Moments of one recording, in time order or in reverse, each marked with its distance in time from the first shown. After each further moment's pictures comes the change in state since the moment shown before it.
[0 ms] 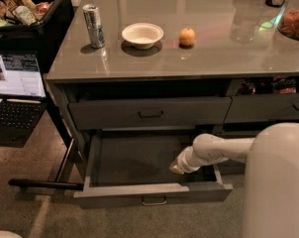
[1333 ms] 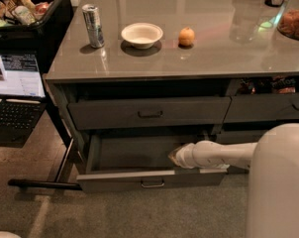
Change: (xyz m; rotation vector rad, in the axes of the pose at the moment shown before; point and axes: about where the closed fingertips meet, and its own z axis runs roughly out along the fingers) arm -0.028 -0.038 -0.008 0.232 -0.163 0.177
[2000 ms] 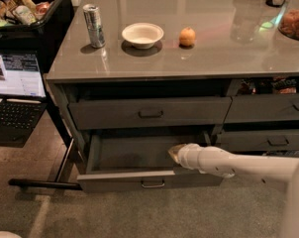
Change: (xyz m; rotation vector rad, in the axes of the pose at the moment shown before) arm -0.019 -0.004 -0.026 0.053 -0.155 0.085
